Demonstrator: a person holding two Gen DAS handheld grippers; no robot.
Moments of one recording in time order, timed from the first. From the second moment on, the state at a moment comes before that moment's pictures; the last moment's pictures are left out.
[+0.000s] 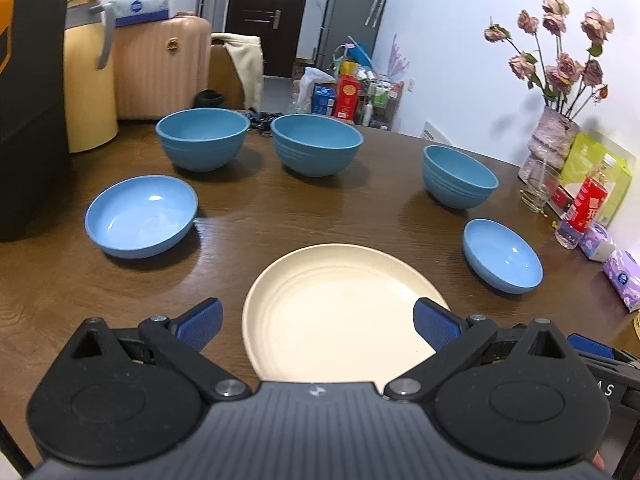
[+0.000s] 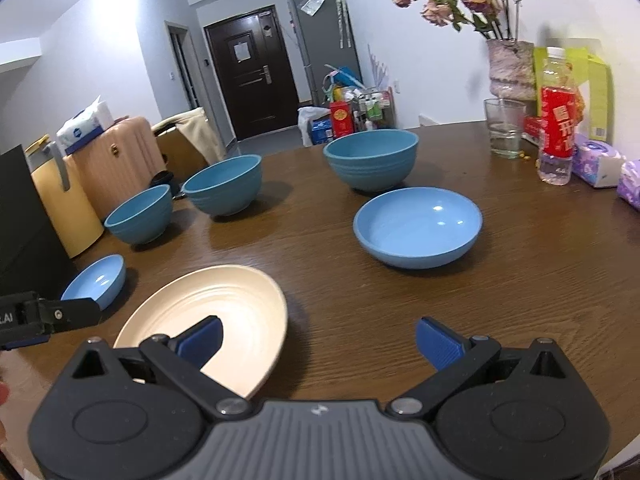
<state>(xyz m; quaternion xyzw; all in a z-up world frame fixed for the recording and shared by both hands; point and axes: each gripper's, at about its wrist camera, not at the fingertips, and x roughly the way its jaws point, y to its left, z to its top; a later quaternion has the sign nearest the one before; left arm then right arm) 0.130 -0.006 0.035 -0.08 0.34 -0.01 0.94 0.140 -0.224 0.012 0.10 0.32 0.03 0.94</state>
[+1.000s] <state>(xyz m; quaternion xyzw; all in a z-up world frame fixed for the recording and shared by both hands) 0.237 -0.132 0.045 -0.04 0.41 -0.05 0.91 0.237 -0.351 0.019 0.11 0.33 -0.02 0.94</state>
